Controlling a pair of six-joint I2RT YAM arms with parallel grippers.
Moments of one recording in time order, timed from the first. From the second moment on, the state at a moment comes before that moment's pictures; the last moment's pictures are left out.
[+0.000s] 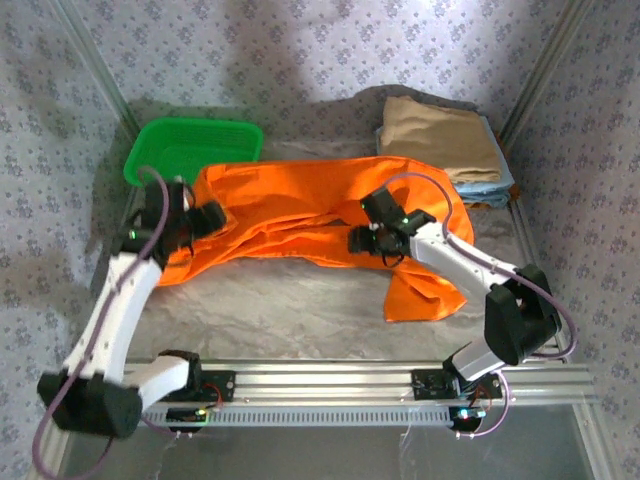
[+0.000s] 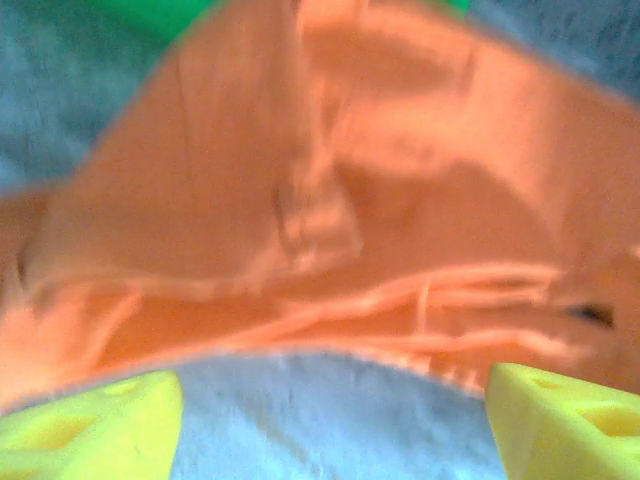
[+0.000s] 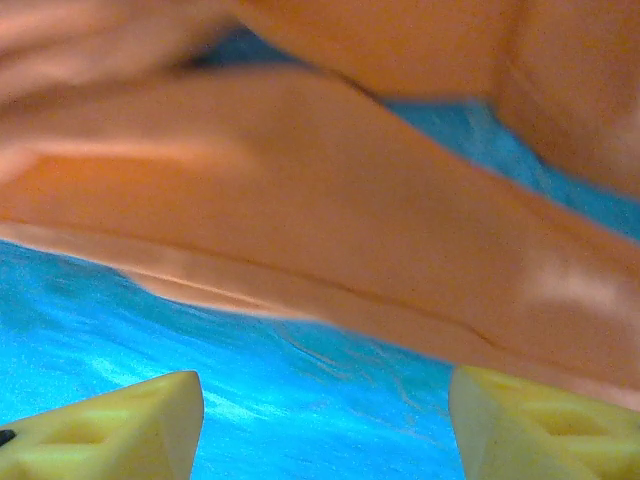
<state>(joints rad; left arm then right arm) -0.18 1.05 1.02 -0.81 -0.04 -0.56 0.57 1.51 1.08 -0.68 0.04 0.57</state>
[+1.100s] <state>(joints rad) -0.22 1.67 0.90 -0.45 -0.32 -0.61 0.48 1.41 0.73 -0.72 0.09 0.75</state>
